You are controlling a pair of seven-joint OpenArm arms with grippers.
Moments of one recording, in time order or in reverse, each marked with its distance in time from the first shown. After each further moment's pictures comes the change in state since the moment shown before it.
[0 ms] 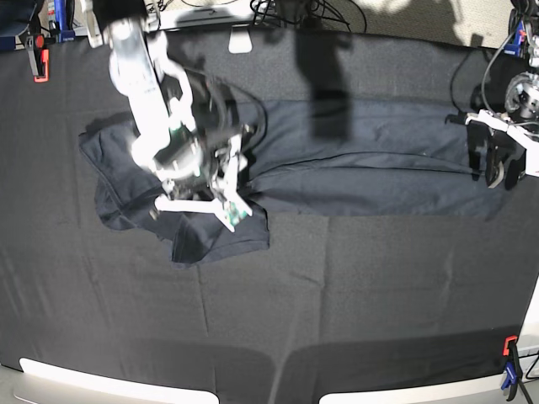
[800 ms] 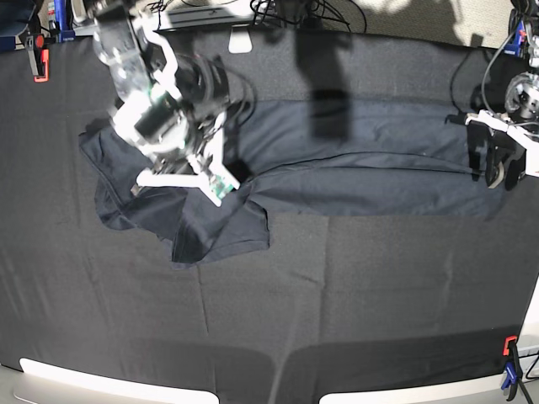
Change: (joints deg) left arm 0.0 0.0 0.0 0.0 -0.3 0.0 -0.1; right arm -8.6 3.5 0.0 13.5 4.3 -0.7 -8.7
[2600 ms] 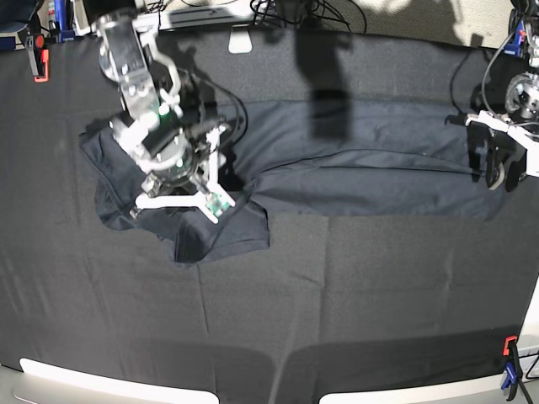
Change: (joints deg) left arm 0.0 0.0 0.0 0.0 0.0 0.0 -0.8; right arm 4.9 -0.4 1.9 -12.5 -13.1 1.0 16.6
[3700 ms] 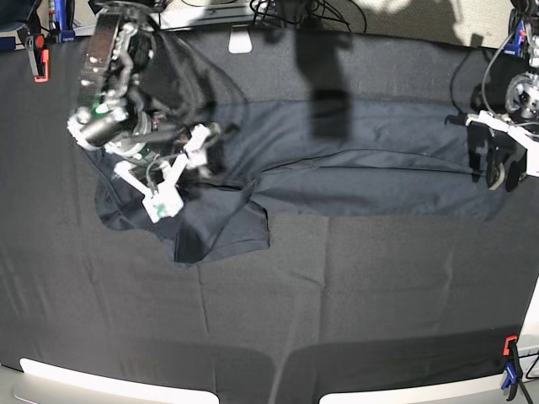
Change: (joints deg) left arm 0.0 0.0 0.0 0.0 0.0 0.0 -0.3; right arm -4.8 -11.9 25.0 4.5 23.8 12.2 -9.8
